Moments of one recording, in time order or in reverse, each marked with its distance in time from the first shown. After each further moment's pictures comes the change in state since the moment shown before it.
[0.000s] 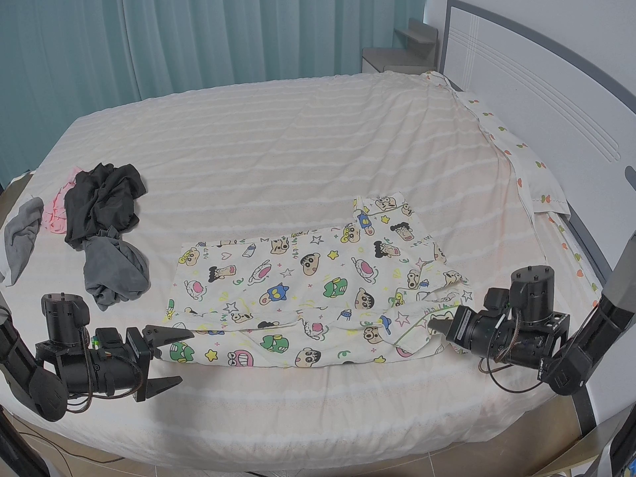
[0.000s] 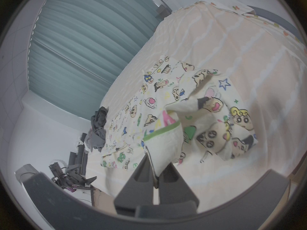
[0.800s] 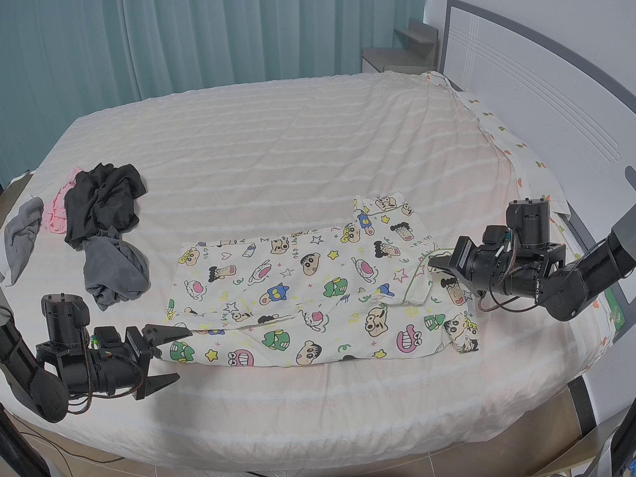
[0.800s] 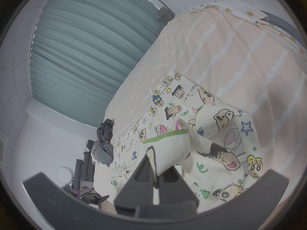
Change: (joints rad) left arm 0.003 0.011 0.010 -0.037 0.037 0.010; right arm -0.121 0.011 -0.437 0.383 0.136 -0.001
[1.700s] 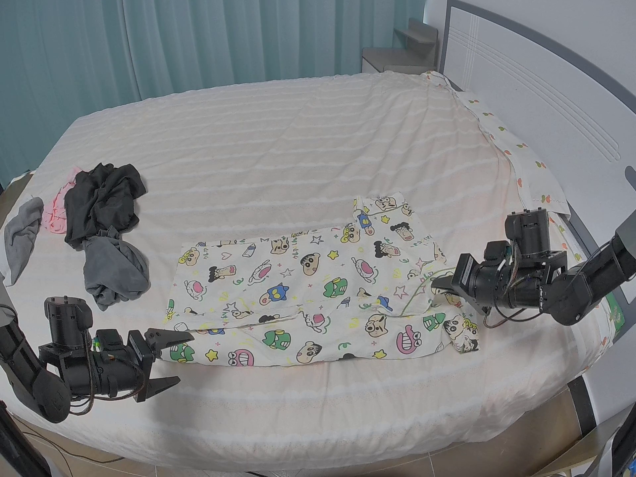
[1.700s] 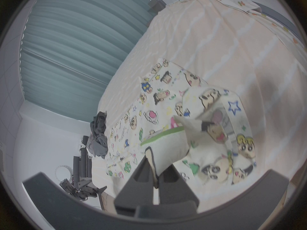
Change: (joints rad) left arm -0.003 0.024 0.003 -0.001 0.007 0.027; right arm -0.001 -0.019 0.032 0.110 0.012 0.000
